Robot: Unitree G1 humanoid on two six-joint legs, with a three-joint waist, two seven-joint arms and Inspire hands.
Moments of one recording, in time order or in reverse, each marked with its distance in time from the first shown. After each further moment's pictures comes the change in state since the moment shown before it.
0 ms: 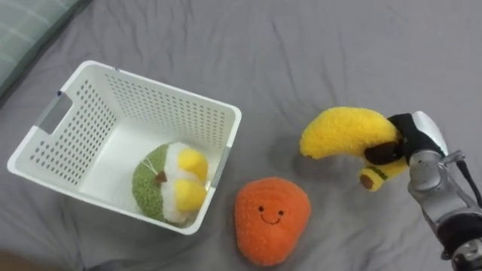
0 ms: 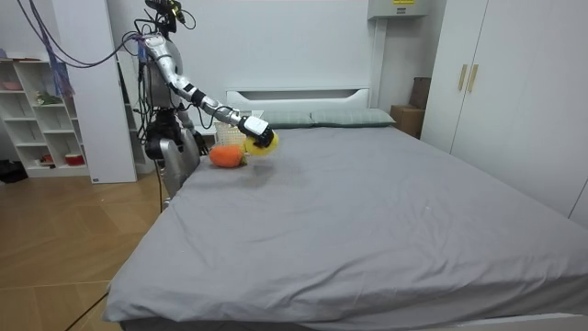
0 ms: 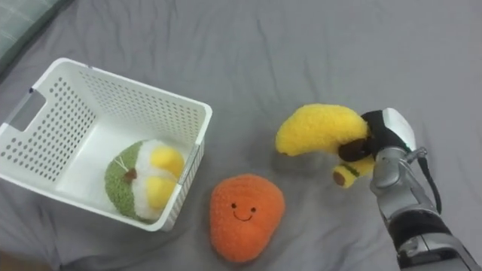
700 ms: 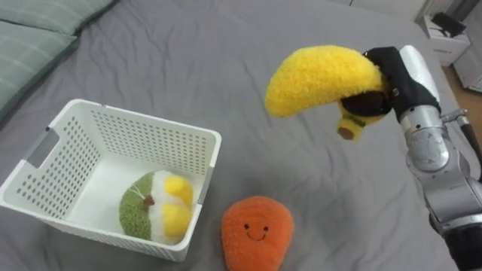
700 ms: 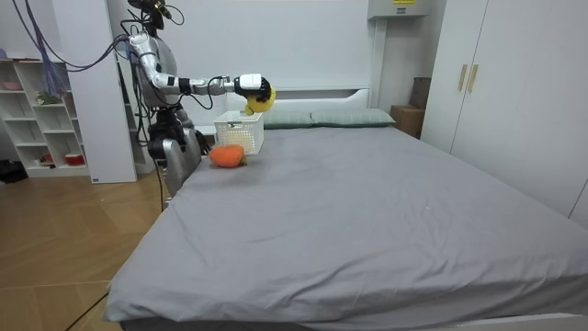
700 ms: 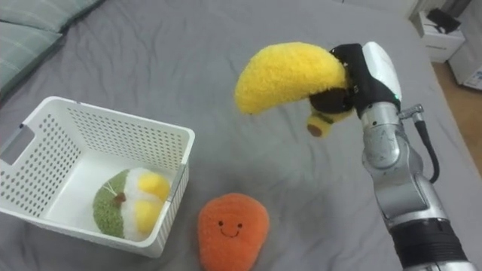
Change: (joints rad) left arm 0.073 -0.044 0.089 -0.043 0.005 0.019 0.004; right arm 0.116 -0.003 -0.114 -0.545 -0.051 0.040 0.103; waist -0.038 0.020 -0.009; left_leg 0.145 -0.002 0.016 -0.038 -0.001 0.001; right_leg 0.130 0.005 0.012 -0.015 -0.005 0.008
